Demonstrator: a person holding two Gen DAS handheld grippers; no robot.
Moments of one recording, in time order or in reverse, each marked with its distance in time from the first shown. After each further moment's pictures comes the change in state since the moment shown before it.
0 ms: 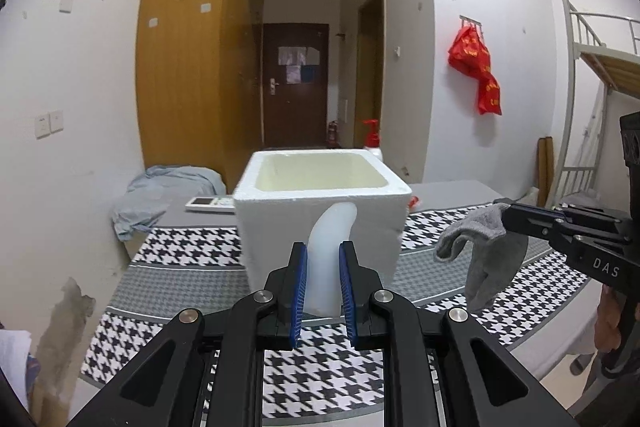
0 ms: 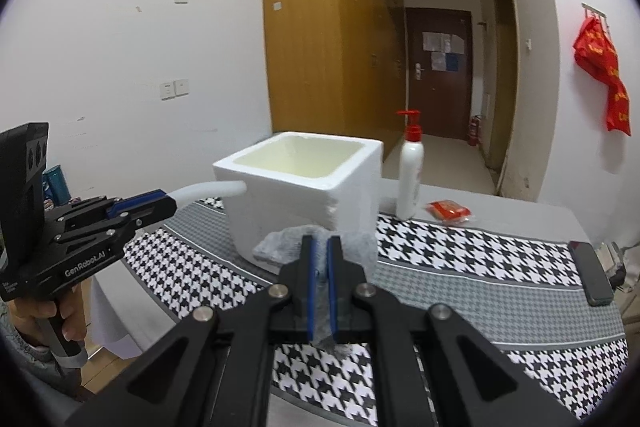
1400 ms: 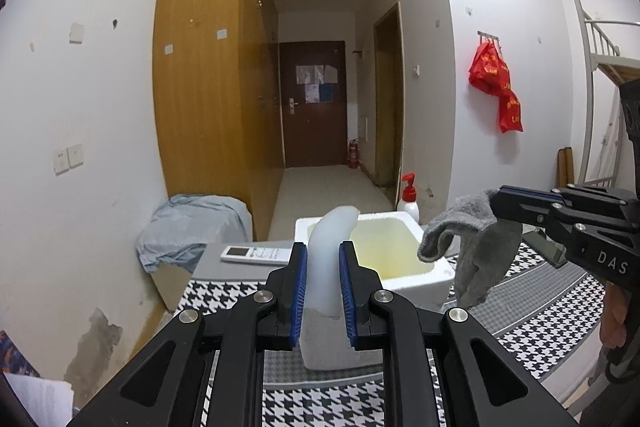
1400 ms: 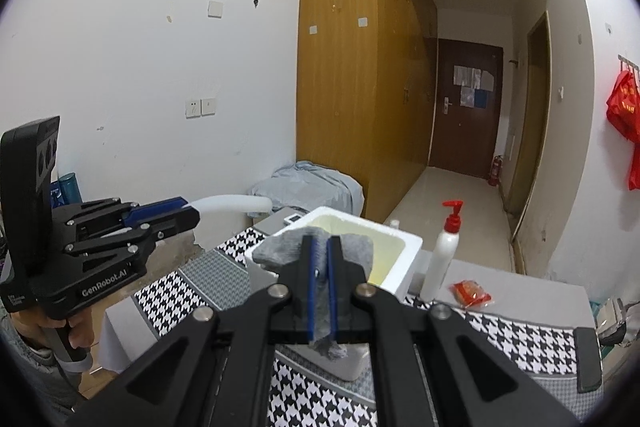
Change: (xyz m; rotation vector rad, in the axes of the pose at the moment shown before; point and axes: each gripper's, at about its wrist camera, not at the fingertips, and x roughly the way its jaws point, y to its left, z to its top) left arm 0.007 0.028 0.075 0.032 -0.053 0.067; right arm 0.019 0.028 0.097 -0.109 -0.076 0.048
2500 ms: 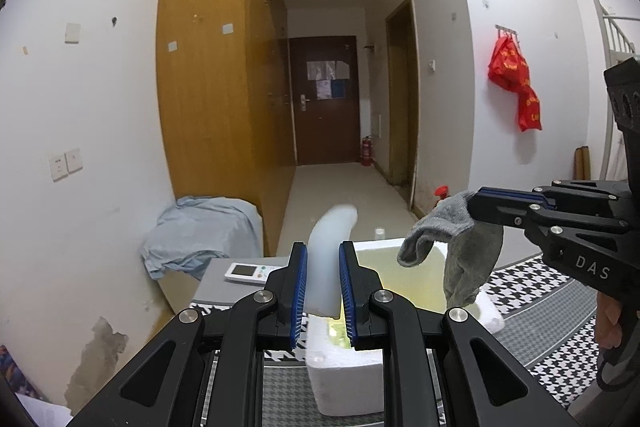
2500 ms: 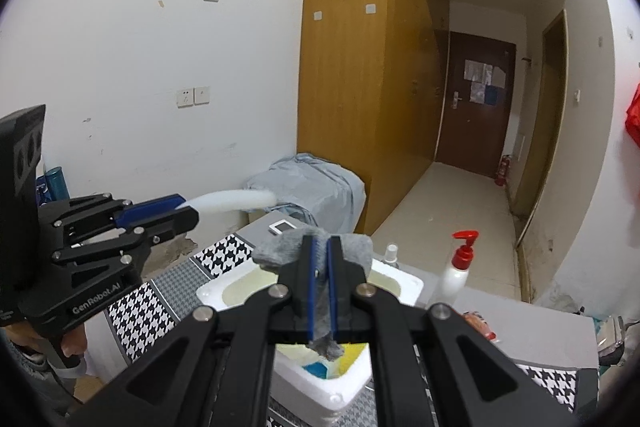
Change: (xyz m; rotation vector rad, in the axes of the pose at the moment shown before) left arm 0.057 0.006 0.017 -0.003 0.016 0.063; right arm 0.083 -0.026 0.027 -0.026 0.058 0.038
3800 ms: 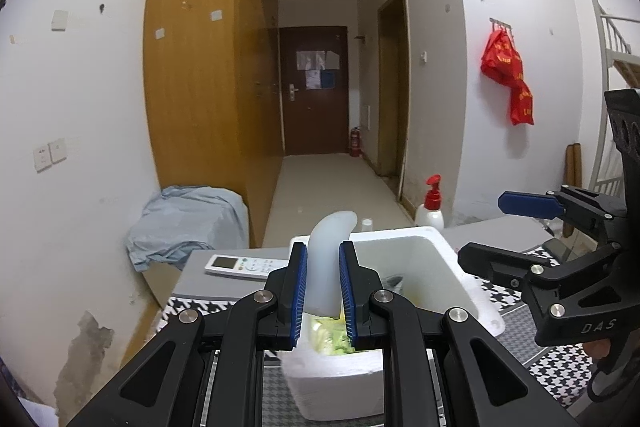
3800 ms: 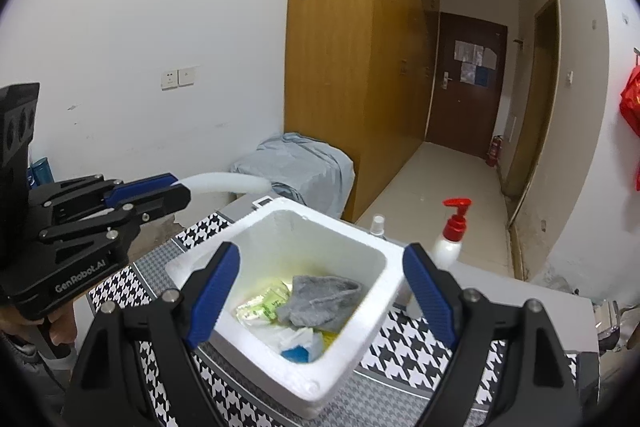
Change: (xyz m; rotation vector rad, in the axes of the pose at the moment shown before) left arm 0.032 -0.014 0.001 -0.007 0.039 -0.062; right arm 0.007 -0.016 -0.019 0.022 0.065 -0.063
